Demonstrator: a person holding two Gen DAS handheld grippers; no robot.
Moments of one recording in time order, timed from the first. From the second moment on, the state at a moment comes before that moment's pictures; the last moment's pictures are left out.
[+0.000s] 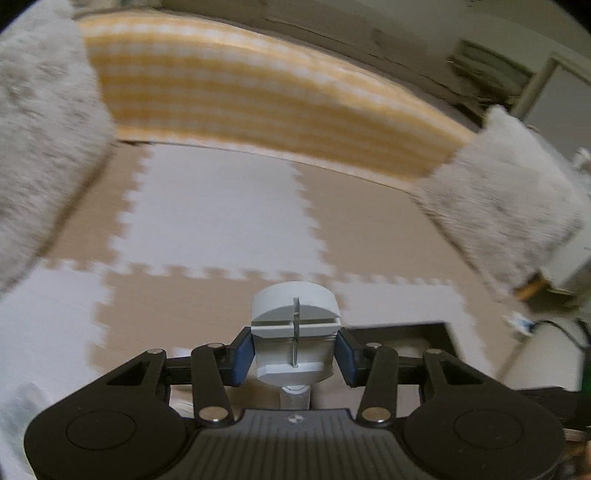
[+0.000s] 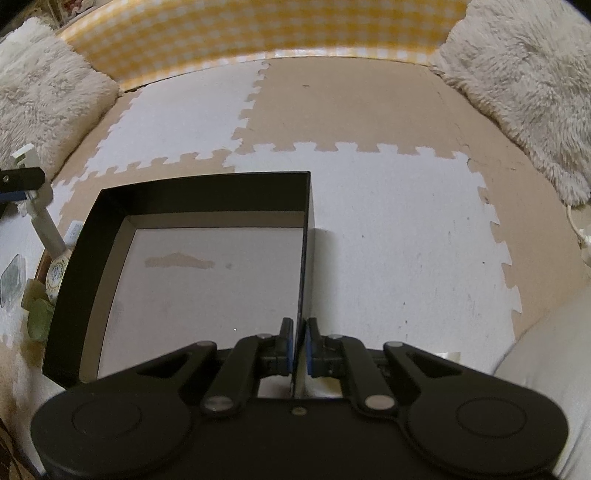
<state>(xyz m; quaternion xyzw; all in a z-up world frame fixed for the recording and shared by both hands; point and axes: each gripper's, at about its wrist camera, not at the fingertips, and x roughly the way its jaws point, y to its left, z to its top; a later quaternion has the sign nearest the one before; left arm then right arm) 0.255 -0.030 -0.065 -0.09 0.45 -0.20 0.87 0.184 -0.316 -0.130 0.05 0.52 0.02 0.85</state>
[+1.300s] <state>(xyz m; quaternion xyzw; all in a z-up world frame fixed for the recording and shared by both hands) 0.270 -0.171 -0.176 -0.19 0.52 -0.27 0.79 0.185 -0.312 -0.131 0.04 0.53 0.02 0.85</state>
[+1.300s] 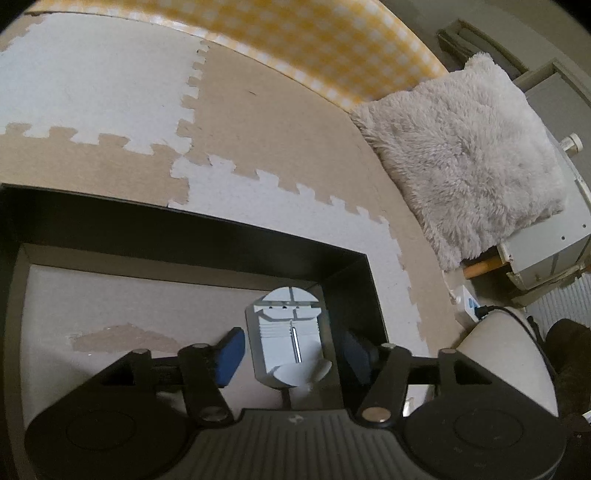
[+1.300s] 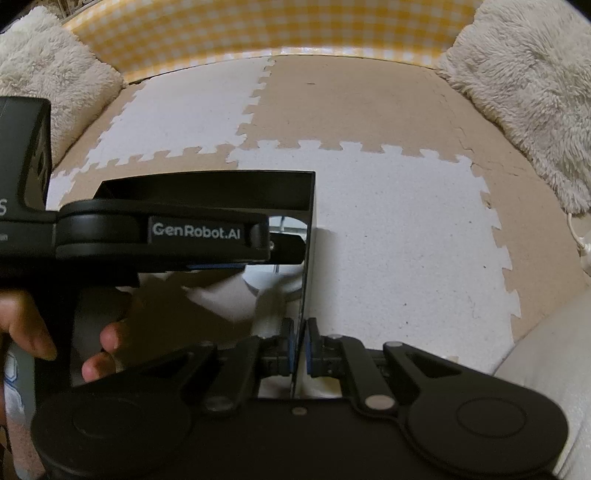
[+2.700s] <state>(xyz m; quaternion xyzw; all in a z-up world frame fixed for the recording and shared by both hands) 0.200 -0.068 -0.032 -0.01 0.39 -0.15 0.91 0.183 -0.313 -0.131 0.05 0.52 0.02 0.85</state>
